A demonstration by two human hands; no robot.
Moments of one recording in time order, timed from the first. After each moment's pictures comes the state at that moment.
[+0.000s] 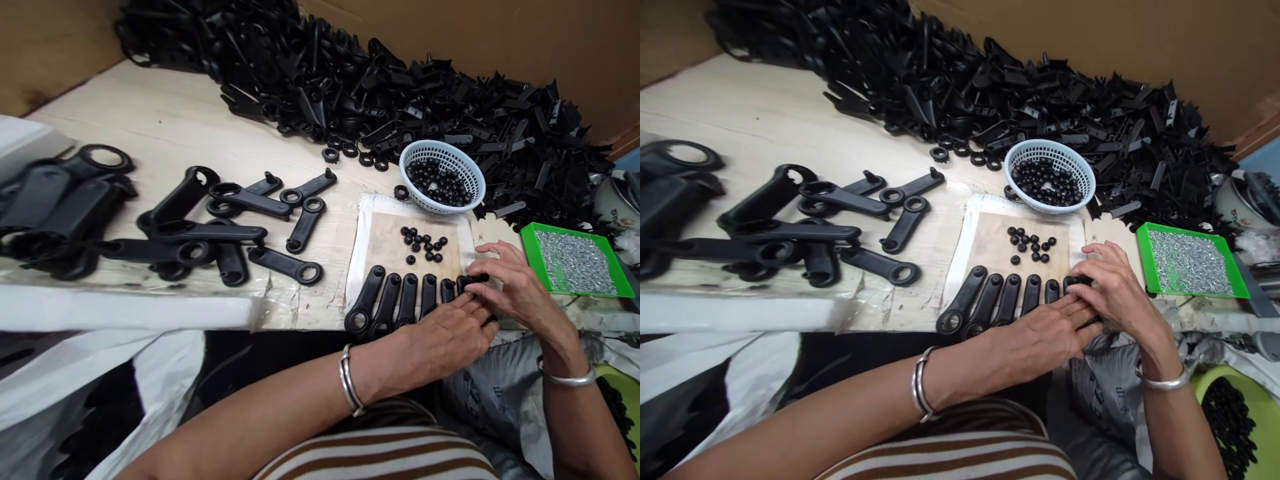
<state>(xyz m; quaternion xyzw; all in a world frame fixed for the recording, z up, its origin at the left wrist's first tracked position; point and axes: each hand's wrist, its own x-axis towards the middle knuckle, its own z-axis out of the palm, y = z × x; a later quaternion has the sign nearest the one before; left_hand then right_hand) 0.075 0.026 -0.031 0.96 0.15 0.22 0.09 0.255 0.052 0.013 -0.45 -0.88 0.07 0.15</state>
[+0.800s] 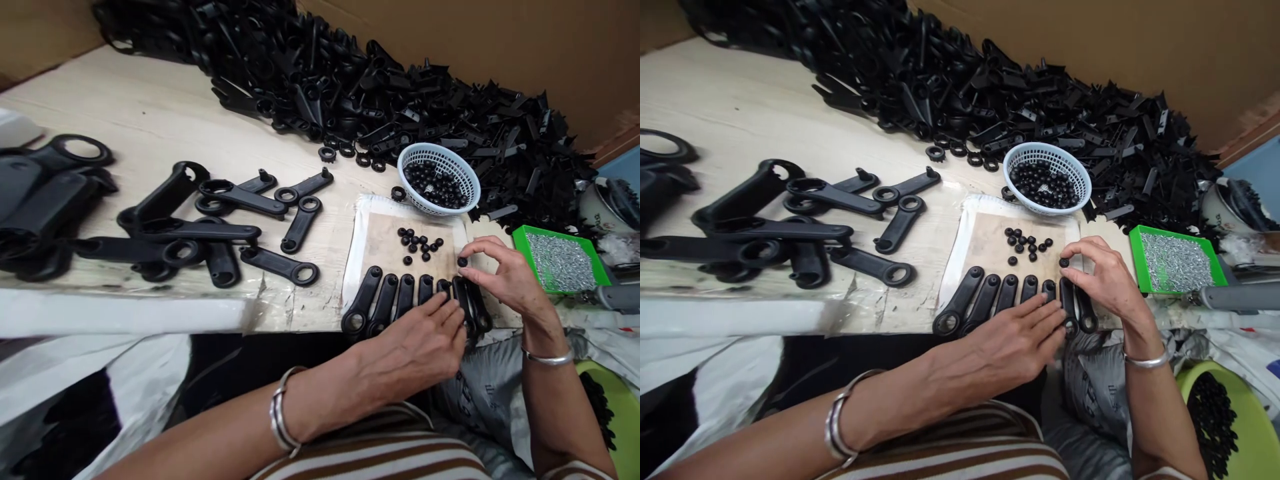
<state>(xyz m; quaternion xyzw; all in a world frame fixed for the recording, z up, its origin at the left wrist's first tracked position) 0.033 0.016 -0.021 0.96 0.16 0.23 0.02 0.237 0.065 0.022 -0.53 -0.81 0.16 0.21</state>
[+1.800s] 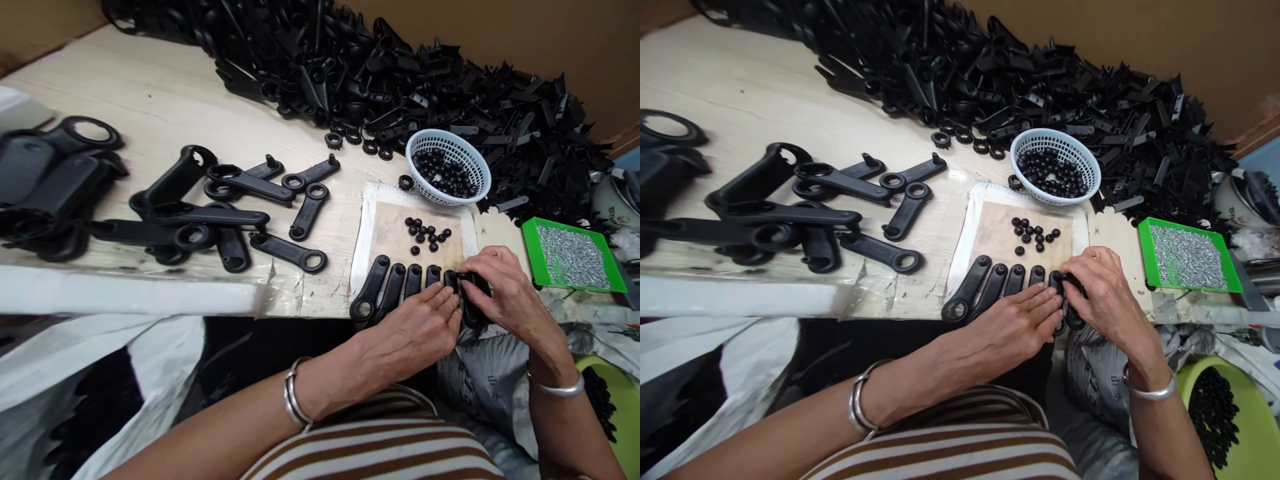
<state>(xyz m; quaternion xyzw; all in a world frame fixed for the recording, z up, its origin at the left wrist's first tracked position) 0.031 0.014 -0.041 0.94 0.21 0.25 0.00 0.227 0.031 0.017 -0.45 -0.88 0.04 0.12</state>
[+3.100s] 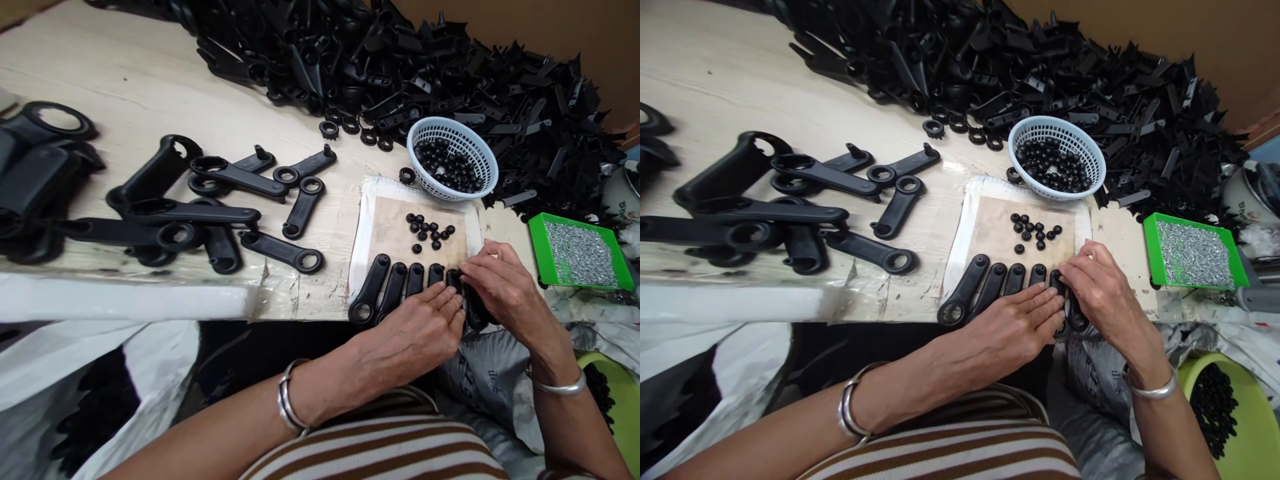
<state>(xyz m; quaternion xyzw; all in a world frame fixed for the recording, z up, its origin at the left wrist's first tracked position) 0.029 0.015 -0.040 0.95 0.21 0.25 0.04 0.223 0.038 0.012 -0.39 -0.91 0.01 0.14</state>
